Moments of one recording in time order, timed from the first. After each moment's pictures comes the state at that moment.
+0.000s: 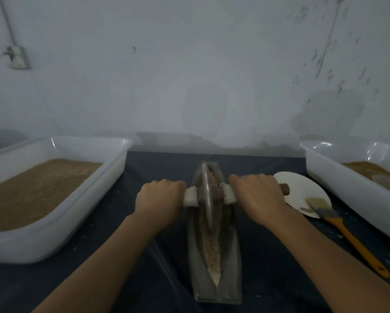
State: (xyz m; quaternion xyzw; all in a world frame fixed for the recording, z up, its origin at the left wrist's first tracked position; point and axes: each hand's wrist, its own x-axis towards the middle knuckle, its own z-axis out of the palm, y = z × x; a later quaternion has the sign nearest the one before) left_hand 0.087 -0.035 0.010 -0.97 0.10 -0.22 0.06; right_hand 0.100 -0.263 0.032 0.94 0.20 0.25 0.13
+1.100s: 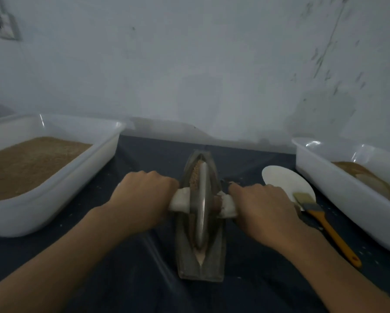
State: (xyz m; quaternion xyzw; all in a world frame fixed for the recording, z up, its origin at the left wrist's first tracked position) left_hand 0.037 -0.034 0.029 -0.96 0.16 -0.20 0.10; right_hand 0.042 -0.282 0.027 0.92 0.26 0.27 0.13
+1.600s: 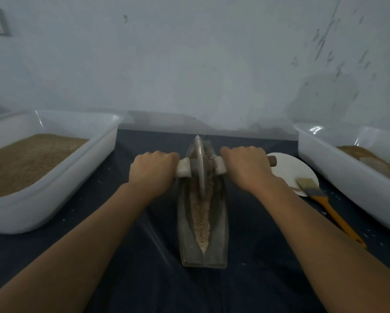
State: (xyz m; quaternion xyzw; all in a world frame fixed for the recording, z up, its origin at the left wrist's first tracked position) left_hand 0.100 -0.041 0.009 -0.95 0.10 -0.27 0.08; right_hand 0.124 -0.264 0.030 0.93 0.20 0.27 0.14
